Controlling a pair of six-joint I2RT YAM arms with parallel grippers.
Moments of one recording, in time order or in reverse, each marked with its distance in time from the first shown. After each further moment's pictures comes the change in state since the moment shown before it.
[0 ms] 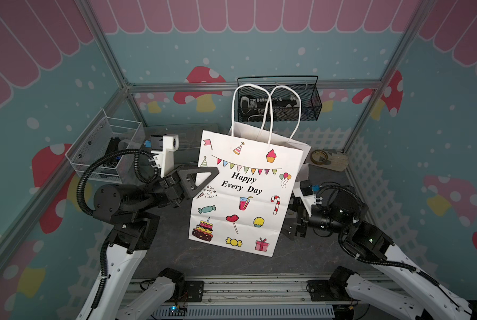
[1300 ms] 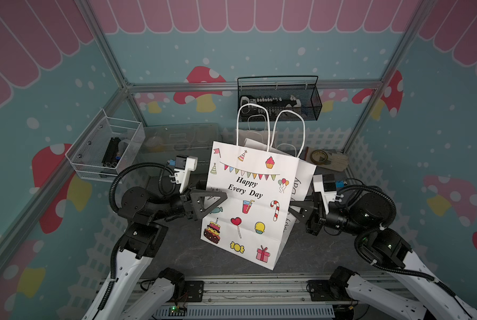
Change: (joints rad) left arm -0.036 -0.094 -0.232 -0.171 0.042 0.185; right arm 0.000 -0.076 0.113 -0.010 0.055 0.025
